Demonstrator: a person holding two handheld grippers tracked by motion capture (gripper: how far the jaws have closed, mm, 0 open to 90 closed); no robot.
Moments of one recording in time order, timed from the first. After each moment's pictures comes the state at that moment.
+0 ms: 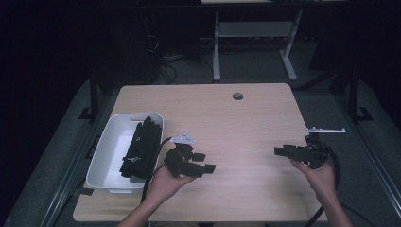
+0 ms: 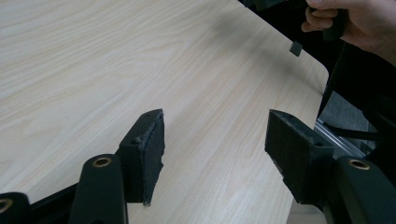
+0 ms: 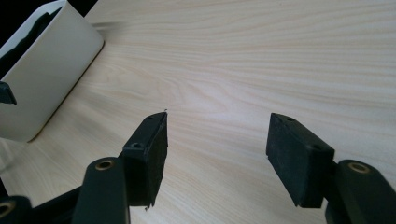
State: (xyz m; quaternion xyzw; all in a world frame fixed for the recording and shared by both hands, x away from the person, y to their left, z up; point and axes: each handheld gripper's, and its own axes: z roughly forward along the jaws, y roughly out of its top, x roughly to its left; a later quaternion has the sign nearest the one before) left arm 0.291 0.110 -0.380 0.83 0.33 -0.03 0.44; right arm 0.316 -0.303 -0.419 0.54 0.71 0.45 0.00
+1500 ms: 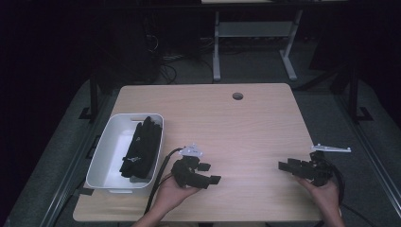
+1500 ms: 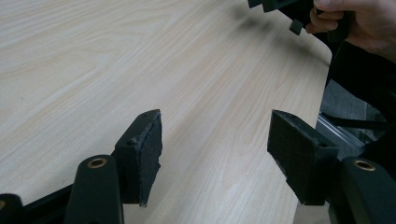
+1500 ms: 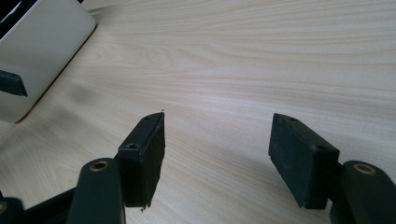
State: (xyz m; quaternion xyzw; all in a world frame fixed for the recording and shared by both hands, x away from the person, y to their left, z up) left arm 0.278 0.097 -0.413 0.84 0.31 -0.04 0.44; right arm 0.280 -0.316 -0.453 0.55 0.70 0.46 0.01
